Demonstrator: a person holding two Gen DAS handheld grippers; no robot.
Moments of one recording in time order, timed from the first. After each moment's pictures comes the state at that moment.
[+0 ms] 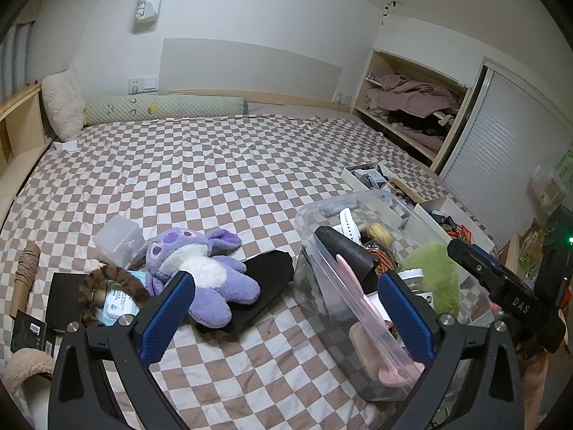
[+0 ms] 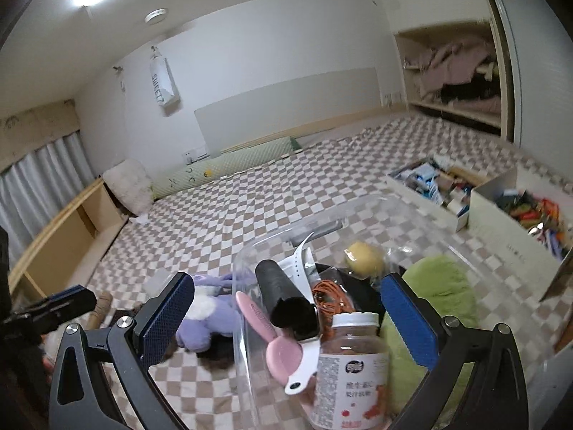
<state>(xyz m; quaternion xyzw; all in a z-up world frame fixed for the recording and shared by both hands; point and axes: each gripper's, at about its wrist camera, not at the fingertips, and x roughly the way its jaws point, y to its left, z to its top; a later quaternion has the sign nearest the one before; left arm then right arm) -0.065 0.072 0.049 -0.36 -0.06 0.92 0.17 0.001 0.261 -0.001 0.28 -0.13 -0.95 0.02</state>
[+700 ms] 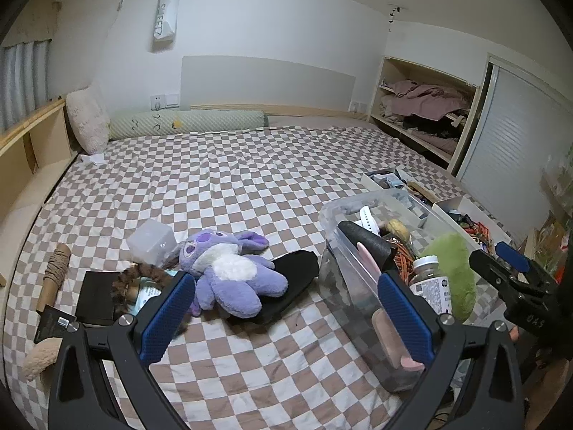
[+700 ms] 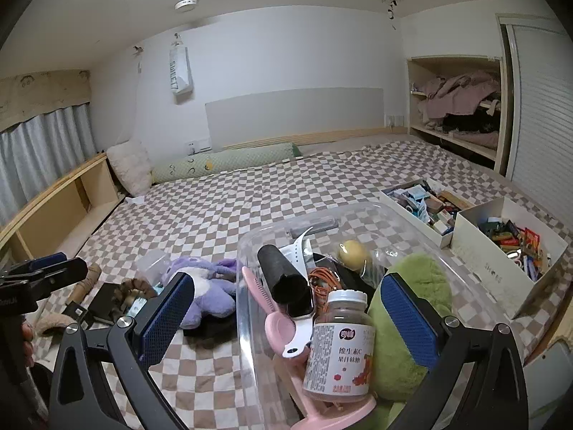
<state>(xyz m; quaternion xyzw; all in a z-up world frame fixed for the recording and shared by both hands) -0.025 0.057 0.051 -0.33 -0.03 0.94 0.12 0.046 0.234 0.002 0.26 -0.06 -0.96 0.01</state>
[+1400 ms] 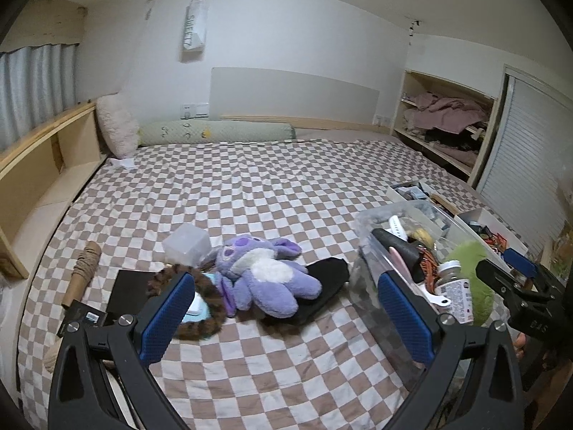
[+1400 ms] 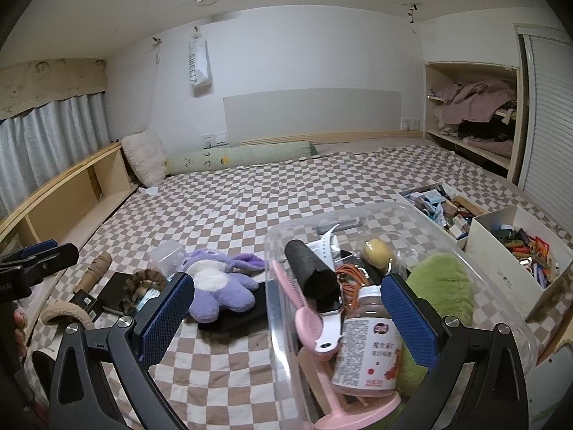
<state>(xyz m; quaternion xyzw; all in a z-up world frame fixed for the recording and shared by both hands) -0.004 0.018 0.056 -0.31 -0.04 0.95 0.07 0.048 0.202 0.001 0.26 -0.04 -0.96 0.04</state>
